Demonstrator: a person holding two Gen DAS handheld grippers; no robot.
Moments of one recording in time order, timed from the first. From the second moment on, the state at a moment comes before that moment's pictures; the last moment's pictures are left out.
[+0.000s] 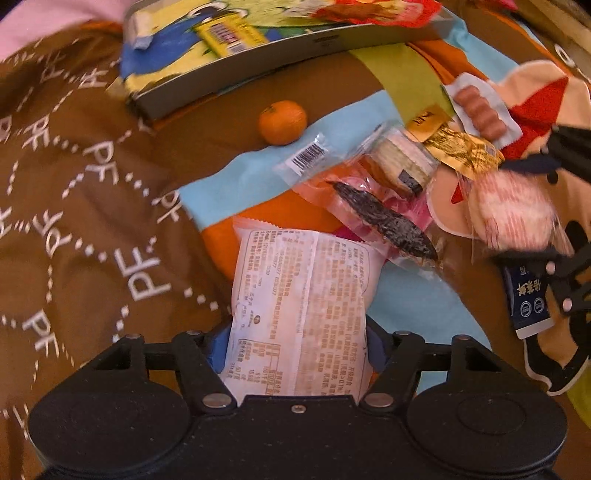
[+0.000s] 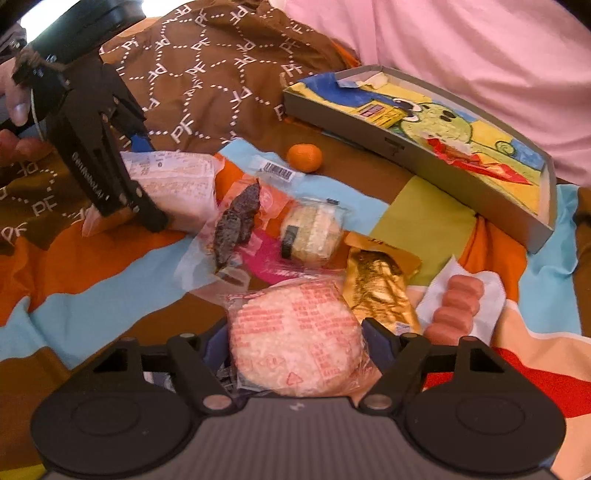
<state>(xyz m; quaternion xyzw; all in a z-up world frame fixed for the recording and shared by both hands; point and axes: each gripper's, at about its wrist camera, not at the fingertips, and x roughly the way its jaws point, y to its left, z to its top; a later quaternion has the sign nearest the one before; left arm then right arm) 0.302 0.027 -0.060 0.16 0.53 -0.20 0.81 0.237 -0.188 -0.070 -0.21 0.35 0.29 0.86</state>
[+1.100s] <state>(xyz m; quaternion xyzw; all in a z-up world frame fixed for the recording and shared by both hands) 0.235 0.009 -0.027 0.06 0.46 -0.21 0.86 0.172 -0.151 -0.076 -0.46 0.22 0.29 0.81</state>
